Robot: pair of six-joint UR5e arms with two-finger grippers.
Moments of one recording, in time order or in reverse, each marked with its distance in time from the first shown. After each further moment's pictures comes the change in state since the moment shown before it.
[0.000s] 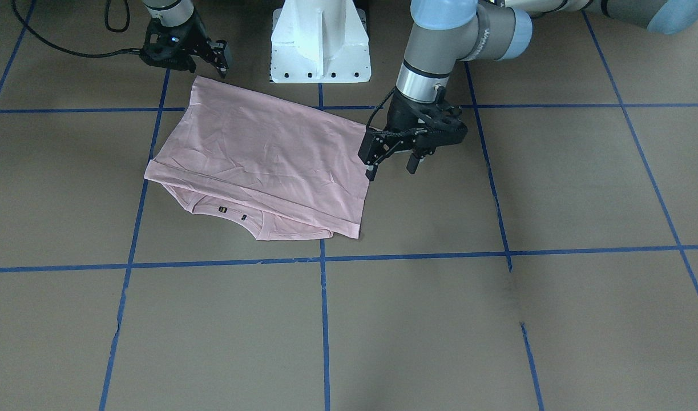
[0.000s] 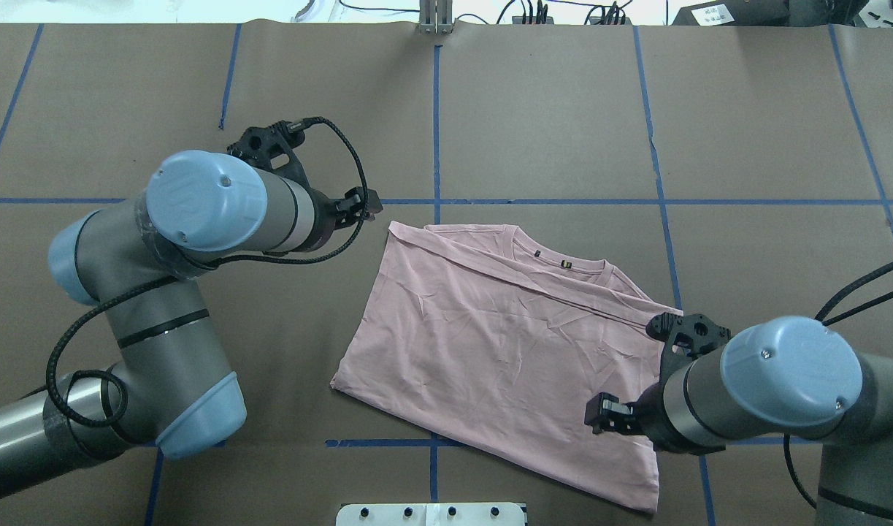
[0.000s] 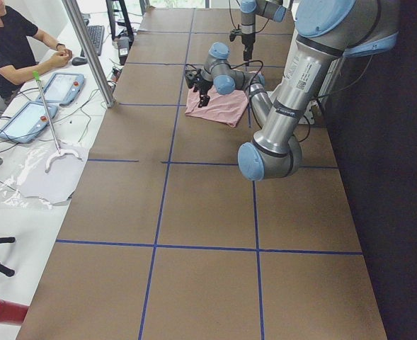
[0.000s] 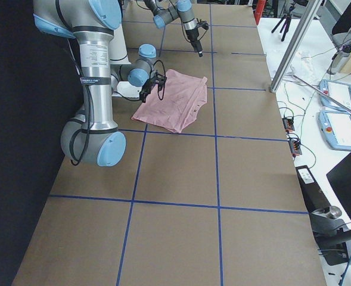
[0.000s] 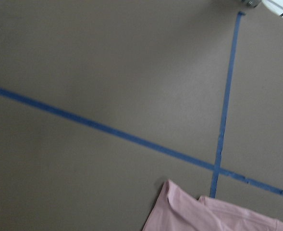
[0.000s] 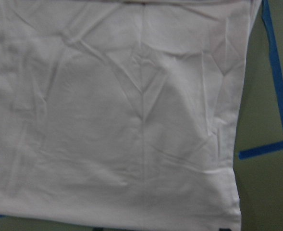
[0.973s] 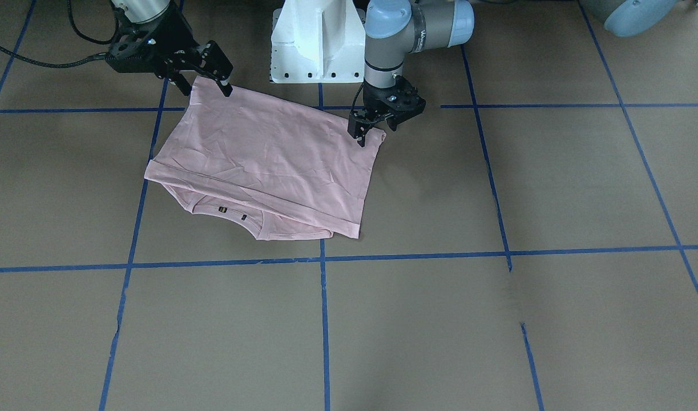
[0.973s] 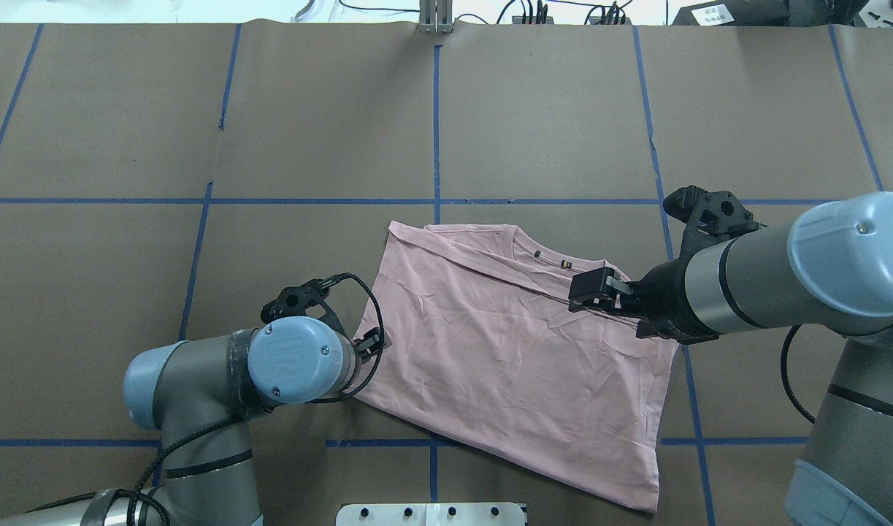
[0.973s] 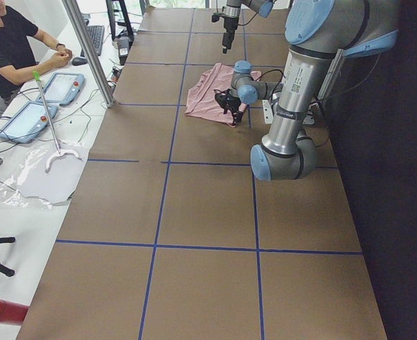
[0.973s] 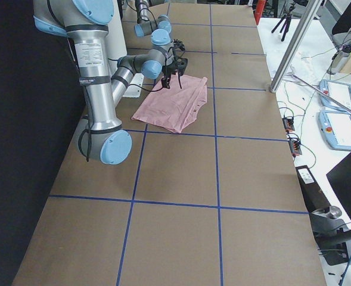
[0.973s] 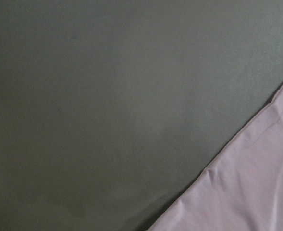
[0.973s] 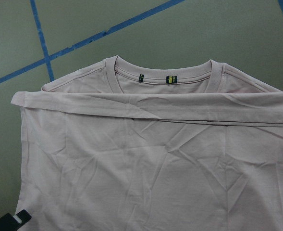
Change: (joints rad) left arm 0.245 0.042 0.055 0.098 0.053 -0.257; right arm 0.193 0.095 -0.008 0.093 0.000 -0.058
